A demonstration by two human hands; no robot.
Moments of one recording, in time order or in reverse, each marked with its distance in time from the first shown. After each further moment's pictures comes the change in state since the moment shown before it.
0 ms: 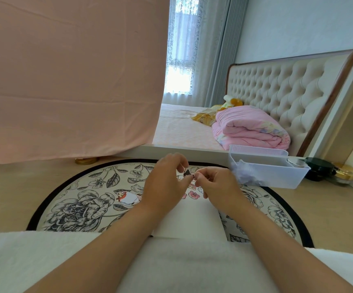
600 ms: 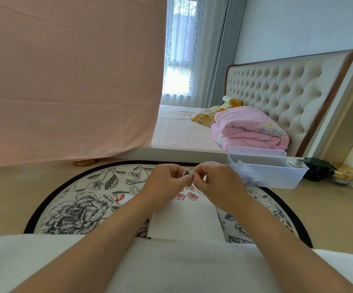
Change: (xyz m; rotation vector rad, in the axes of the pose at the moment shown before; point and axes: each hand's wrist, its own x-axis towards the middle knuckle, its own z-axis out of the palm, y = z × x) left_hand 0.009 0.001 -0.006 -0.487 -0.278 -0.310; right_hand 0.002 -0.013 -0.010 -0.470 0.056 -0.275
